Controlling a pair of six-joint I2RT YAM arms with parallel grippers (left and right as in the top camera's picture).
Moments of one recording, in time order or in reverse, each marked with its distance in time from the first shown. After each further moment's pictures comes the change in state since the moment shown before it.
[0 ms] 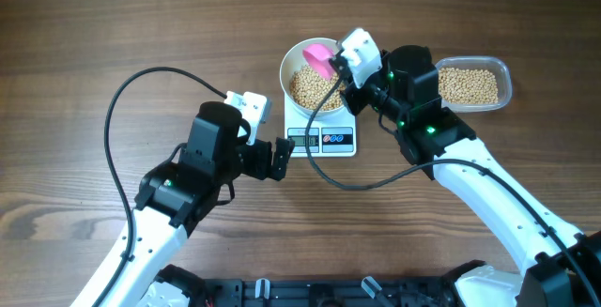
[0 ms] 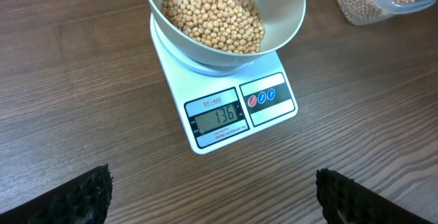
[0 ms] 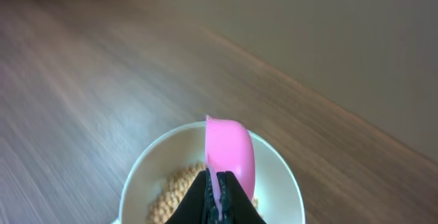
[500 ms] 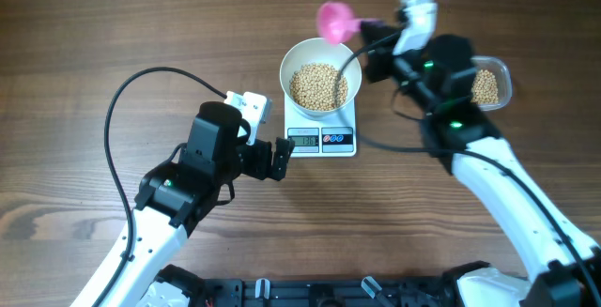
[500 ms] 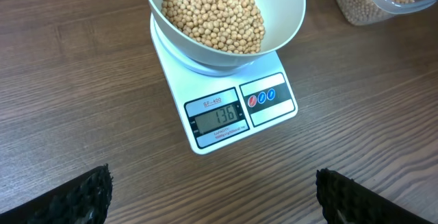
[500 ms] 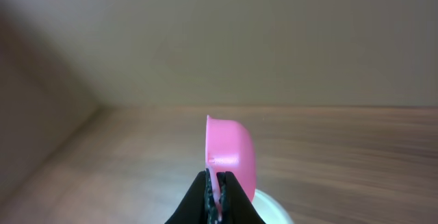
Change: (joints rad) left arm 0.000 0.000 0.000 0.000 0.000 0.000; right arm -0.162 -0.055 0.000 0.133 0.018 0.544
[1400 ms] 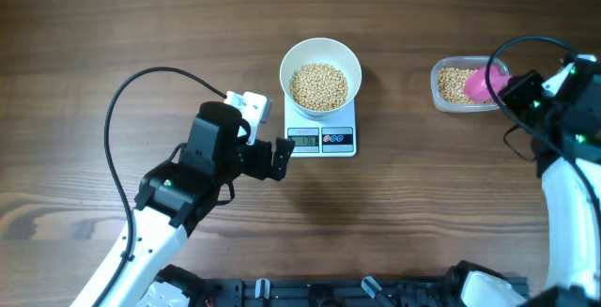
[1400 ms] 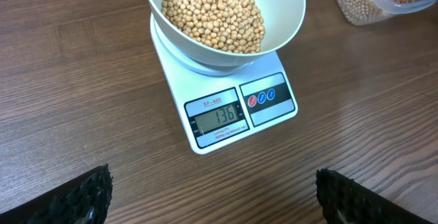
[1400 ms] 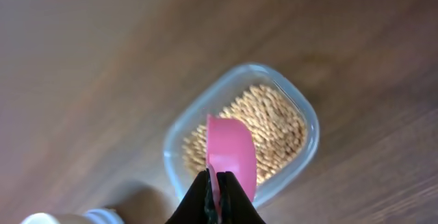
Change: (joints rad) left arm 0.000 0.000 0.000 0.000 0.000 0.000; right arm -0.623 -0.083 0.002 -0.640 0.017 0.164
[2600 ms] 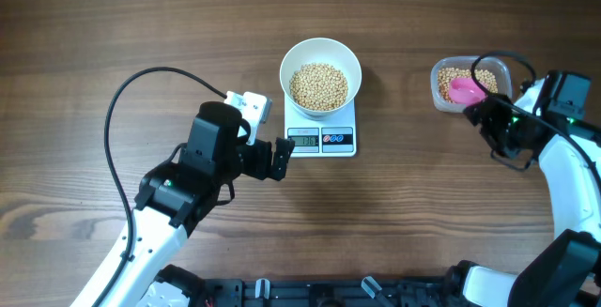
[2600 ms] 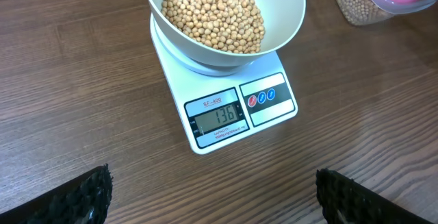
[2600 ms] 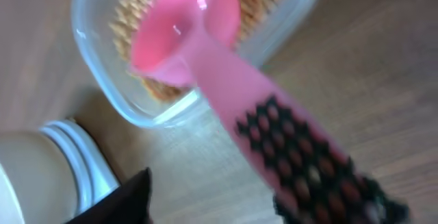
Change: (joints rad) left arm 0.000 0.000 0.000 0.000 0.000 0.000; right arm -0.019 0.149 0.000 -0.281 -0.159 -0.080
